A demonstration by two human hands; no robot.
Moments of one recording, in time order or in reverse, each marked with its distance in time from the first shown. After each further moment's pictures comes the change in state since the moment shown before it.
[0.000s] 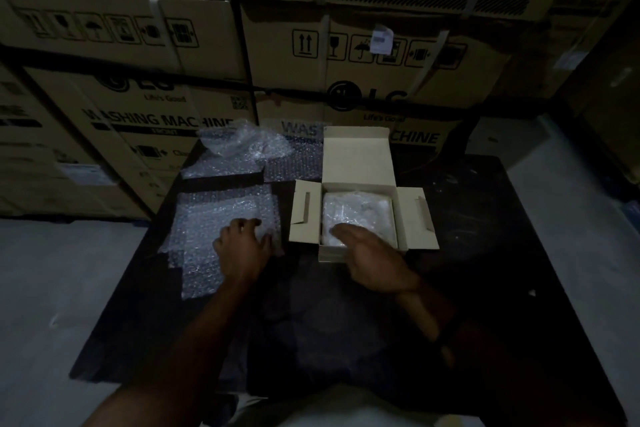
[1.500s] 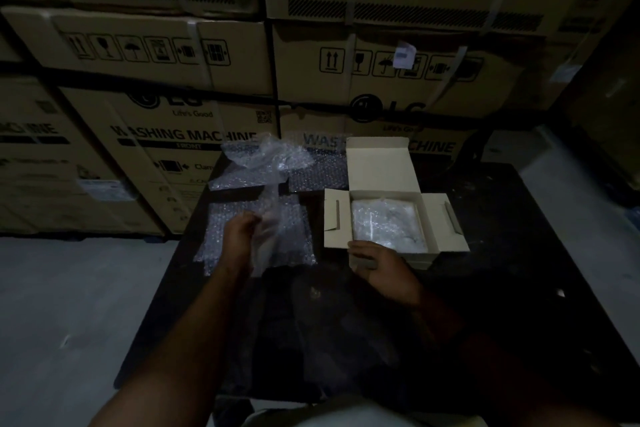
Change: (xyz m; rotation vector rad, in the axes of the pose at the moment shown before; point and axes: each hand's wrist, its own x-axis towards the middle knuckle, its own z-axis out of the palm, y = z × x) left_hand 0.031 -0.048 -0.055 -1.532 -0.276 -0.202; right_hand 0.011 -0.037 0.037 0.511 0.088 0.295
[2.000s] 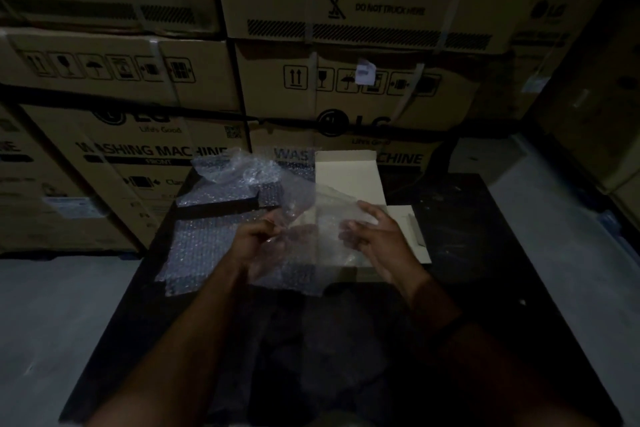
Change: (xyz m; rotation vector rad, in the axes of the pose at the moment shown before) left_hand -0.019 0.021 0.103 -0.241 -0.488 -0.253; right_hand 0.015 -0.041 -0.080 1.042 0.207 0.198
